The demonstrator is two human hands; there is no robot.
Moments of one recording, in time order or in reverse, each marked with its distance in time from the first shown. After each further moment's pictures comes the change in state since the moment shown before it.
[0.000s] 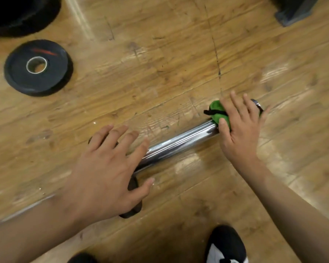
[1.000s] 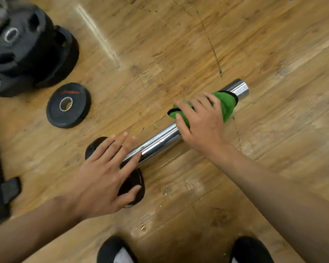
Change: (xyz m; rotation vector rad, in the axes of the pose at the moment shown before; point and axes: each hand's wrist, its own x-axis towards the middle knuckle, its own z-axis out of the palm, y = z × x) left_hand 0.010 -0.017 -0.009 0.293 0.028 0.206; right_hand 0.037 -0.053 0.040 0.190 0.117 -0.153
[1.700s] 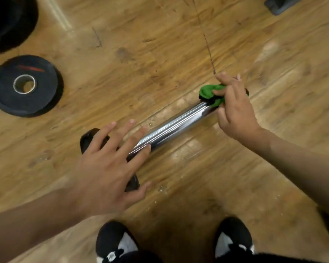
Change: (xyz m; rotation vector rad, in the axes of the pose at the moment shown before) left_hand 0.012 -0.036 0.009 -0.236 0.154 0.029; right_hand 0.033 0.054 -0.049 -0.060 -0.394 0.019
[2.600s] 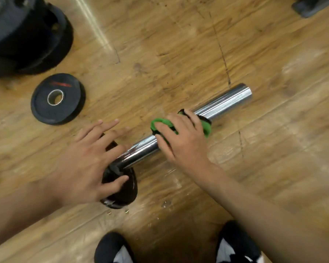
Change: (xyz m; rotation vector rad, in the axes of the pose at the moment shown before) left_hand 0.006 -0.033 -0.002 -0.034 -0.059 -0.097; right_hand 0.004 -0.102 0.074 0.095 0.330 -0.163
